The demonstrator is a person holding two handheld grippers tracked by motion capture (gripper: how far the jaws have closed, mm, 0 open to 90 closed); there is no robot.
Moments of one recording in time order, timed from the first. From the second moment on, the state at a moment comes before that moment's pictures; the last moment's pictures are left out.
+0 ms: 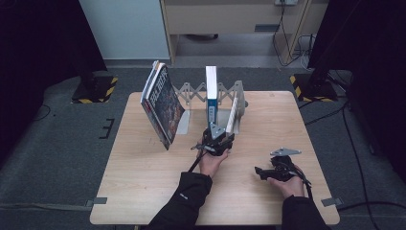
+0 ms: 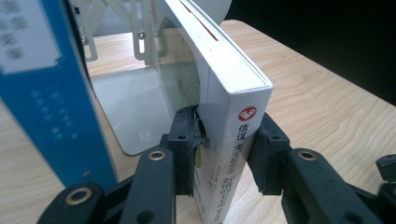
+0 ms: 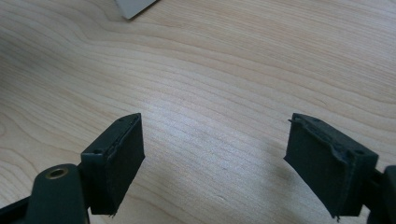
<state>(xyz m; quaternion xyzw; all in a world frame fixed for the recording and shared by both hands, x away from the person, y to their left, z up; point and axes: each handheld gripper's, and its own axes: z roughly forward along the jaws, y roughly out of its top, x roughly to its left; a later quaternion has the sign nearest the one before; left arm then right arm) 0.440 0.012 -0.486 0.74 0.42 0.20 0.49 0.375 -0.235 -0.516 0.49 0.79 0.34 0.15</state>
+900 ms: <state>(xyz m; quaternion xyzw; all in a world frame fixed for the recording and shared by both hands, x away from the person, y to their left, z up) 0.452 -0.002 -0.479 0.75 0.38 0.19 0.50 0.375 -0.235 -0.515 0.49 0.79 0.34 0.15</state>
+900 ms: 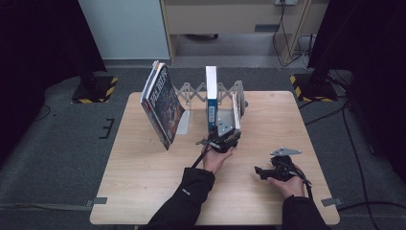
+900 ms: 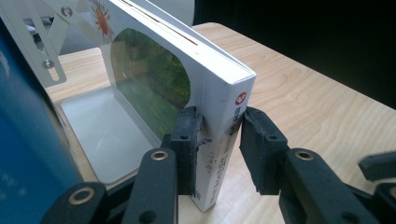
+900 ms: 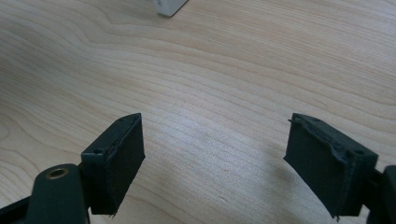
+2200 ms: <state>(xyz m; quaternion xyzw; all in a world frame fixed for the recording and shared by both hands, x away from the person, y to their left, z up) 0.389 0.105 -0.460 0.79 0.37 0.13 0.46 0.373 -0.239 -0.510 0.50 0.78 0.35 0.15</state>
